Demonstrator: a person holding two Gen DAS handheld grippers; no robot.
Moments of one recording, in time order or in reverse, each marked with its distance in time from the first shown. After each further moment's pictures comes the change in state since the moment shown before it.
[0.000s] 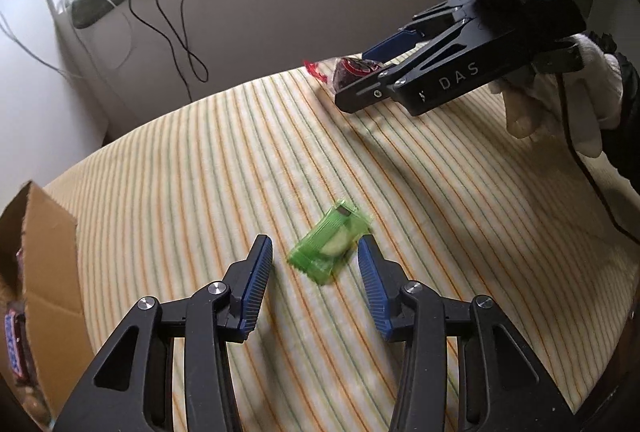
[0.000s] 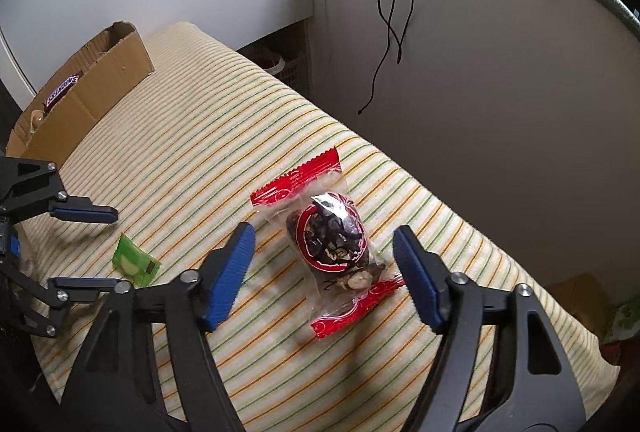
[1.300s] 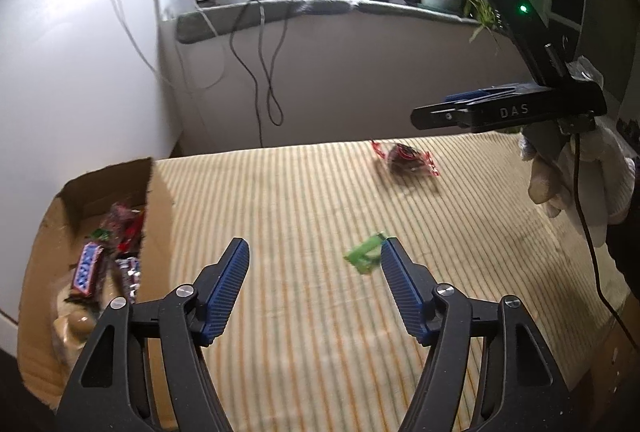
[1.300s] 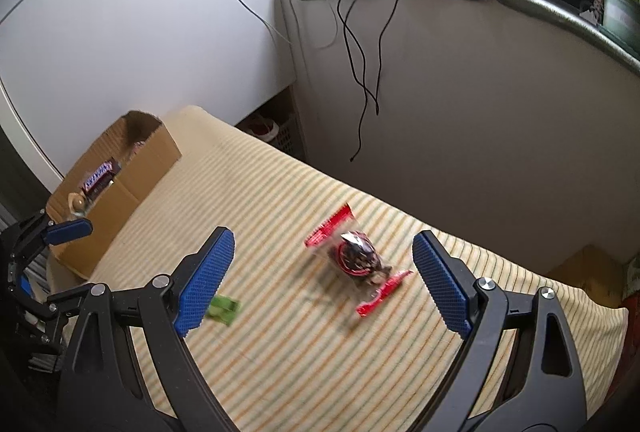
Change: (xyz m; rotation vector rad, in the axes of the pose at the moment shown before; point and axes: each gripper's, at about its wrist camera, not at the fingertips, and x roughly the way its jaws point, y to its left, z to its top) left arm -0.094 0.022 -0.027 -0.229 -0.223 0.121; right arm -0.084 0.014 0.005 0.174 -0.182 -0.027
